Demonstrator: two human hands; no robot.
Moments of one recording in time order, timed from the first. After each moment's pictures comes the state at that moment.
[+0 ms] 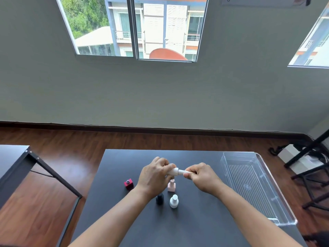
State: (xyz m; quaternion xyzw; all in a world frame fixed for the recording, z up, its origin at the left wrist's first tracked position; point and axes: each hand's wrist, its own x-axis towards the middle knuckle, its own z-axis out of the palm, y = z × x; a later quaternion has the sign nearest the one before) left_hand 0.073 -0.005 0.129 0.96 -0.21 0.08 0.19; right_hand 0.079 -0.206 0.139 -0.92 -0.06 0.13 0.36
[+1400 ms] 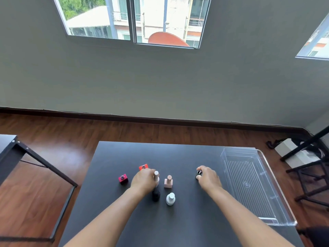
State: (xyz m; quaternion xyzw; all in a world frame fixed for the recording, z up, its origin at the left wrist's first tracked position) left_hand 0.100 0.005 0.049 0.96 0.02 -0.17 0.23; right_hand 0.107 -0.237 0.052 -0.94 0.16 0.17 0.23
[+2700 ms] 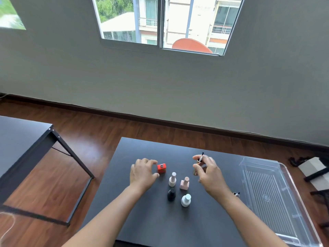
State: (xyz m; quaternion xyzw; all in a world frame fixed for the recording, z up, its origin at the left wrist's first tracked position) left_hand 0.086 0.068 0.056 0.98 0.07 -0.04 0.18; right_hand 0.086 -0.168 0.120 -0.89 -0.03 0.02 0.46
